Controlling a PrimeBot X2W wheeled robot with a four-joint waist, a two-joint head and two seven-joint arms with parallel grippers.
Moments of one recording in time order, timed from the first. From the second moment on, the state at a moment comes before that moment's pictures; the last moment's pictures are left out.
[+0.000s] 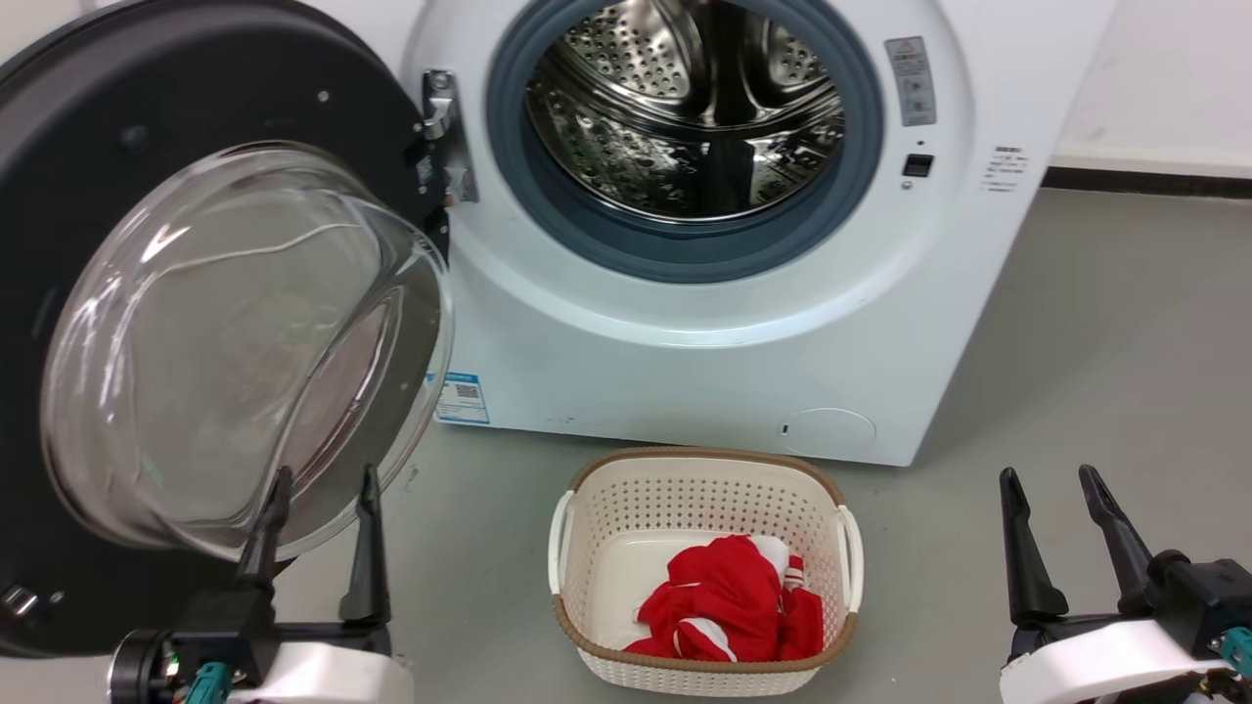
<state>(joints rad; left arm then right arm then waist) 0.06 0.11 0.01 -0.01 -0.13 -0.02 -0.26 0.07 -0.05 -0.06 0.00 0.13 0.13 -0.16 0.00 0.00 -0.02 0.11</state>
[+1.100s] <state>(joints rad) 0.02 0.06 0.01 0.05 -0.09 -0.07 -0.26 0.07 -0.05 -0.05 0.00 0.12 0.13 -0.16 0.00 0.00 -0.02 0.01</state>
